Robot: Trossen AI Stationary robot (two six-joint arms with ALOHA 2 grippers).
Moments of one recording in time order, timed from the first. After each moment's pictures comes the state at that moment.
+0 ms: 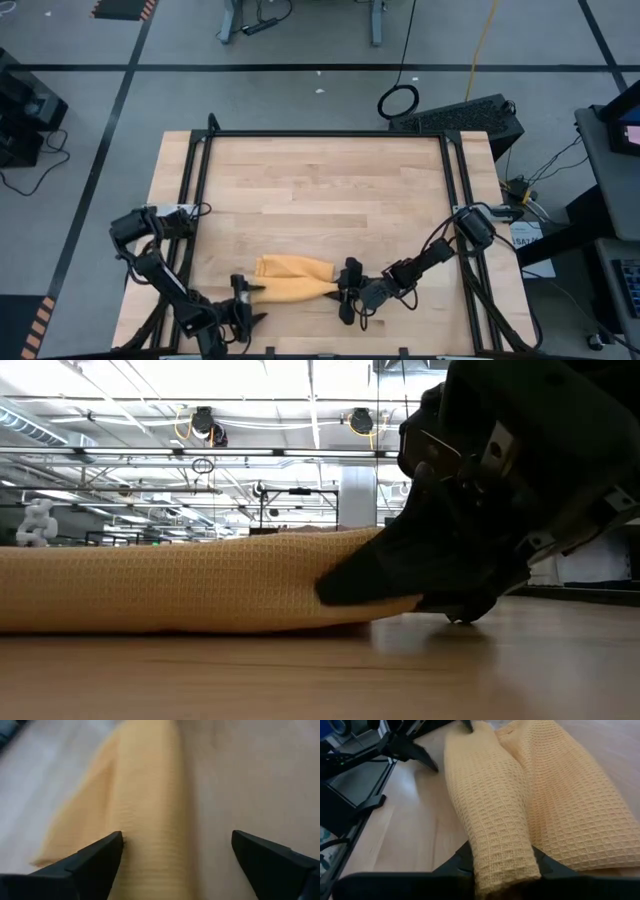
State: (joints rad) left arm -1.06 1.90 0.89 -0.30 -0.91 -0.85; right arm 0.56 2.15 0.88 0.77 0.47 0.70
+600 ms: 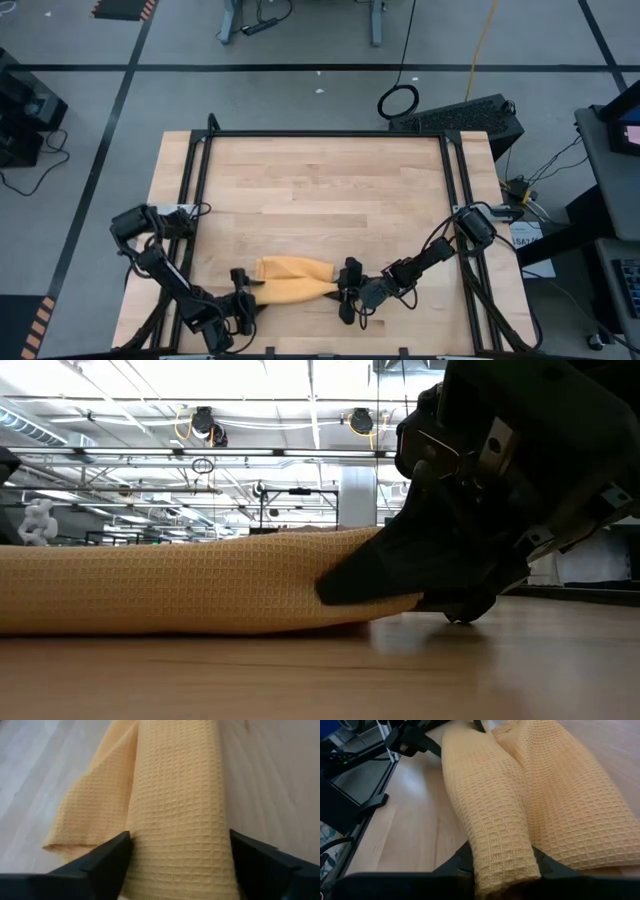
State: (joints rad) left arm -1.01 1.88 0.89 -0.43 -0.83 -0.96; right arm 0.56 2.15 0.88 0.76 0.43 0.71
